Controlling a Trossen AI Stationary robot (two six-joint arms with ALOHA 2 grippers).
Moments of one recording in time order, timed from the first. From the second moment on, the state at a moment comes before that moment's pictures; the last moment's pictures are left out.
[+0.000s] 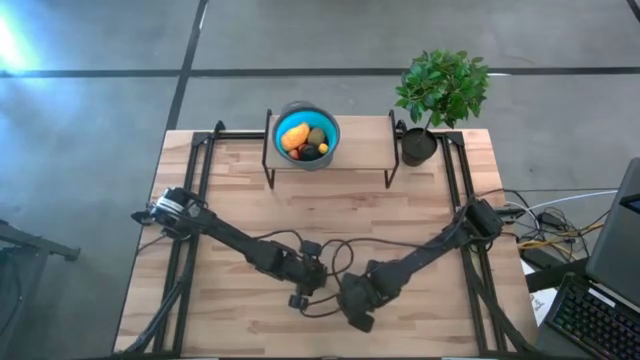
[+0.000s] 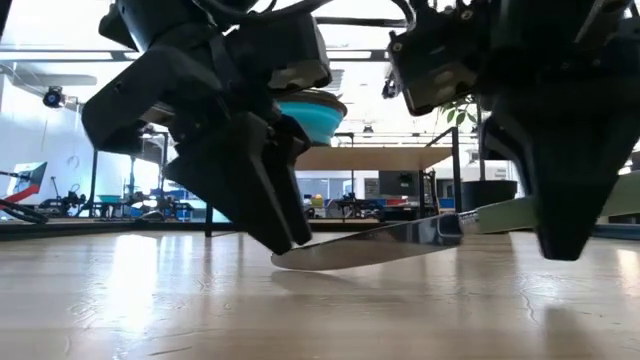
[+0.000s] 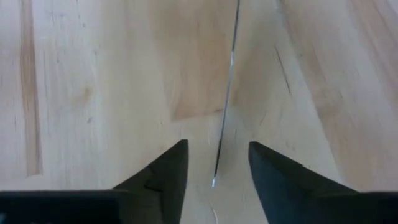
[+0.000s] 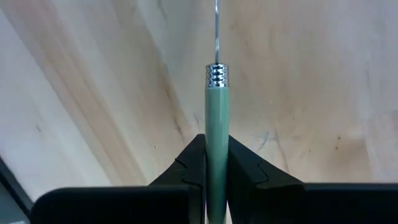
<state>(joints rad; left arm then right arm) -0.38 1.90 1.16 -0.20 -0.13 -0.10 0.52 2.05 1.45 -0.81 -0.05 0.94</state>
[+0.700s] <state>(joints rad) -0.38 1.66 1.17 -0.45 -0.19 -0.13 0.55 1.88 1.44 -0.93 0.03 0.93</state>
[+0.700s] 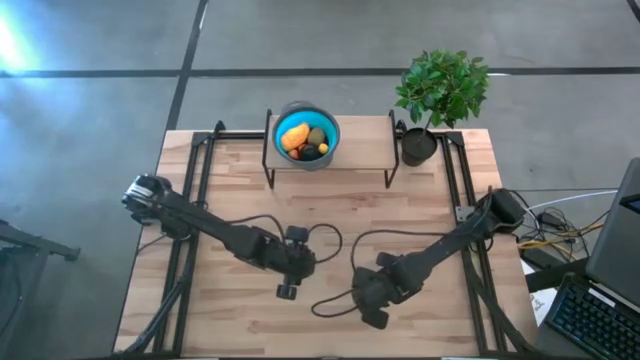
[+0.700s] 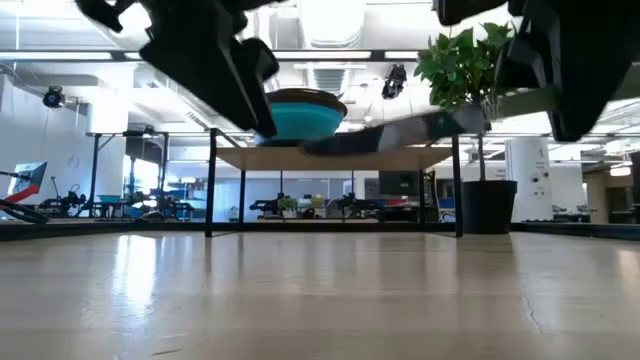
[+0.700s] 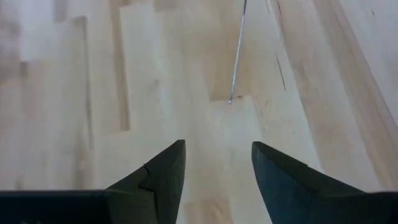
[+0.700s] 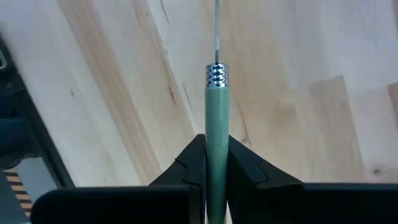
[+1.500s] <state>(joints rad) -0.37 1.38 0.94 -0.32 -0.31 -0.17 0.53 1.42 0.94 -0.62 0.18 1.26</state>
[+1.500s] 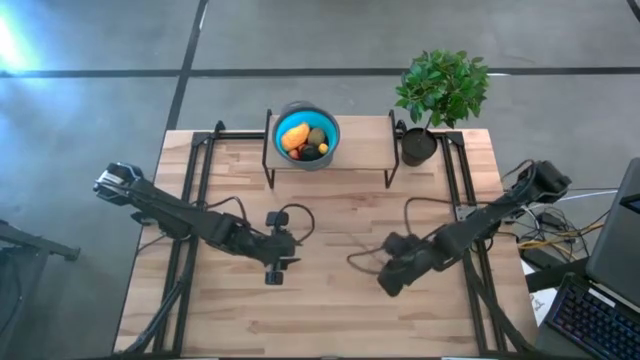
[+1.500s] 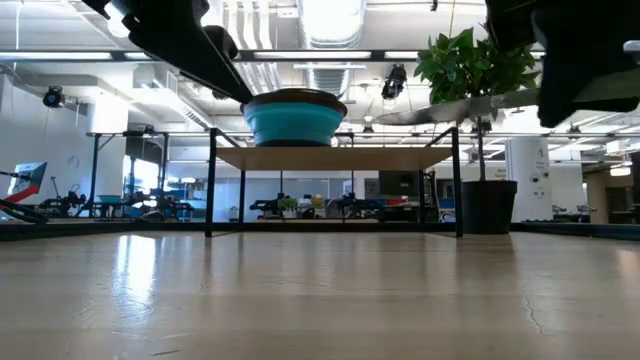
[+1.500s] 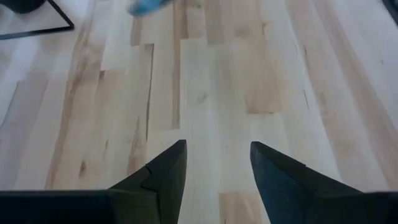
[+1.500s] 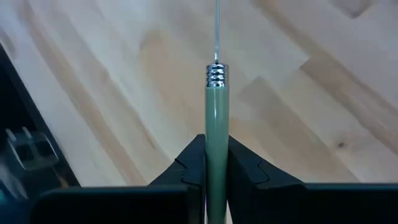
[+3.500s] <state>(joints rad) -0.27 1.14 0.85 -0.33 -0.44 -0.15 -0.14 1.20 0.90 -0.23 0.37 1.37</state>
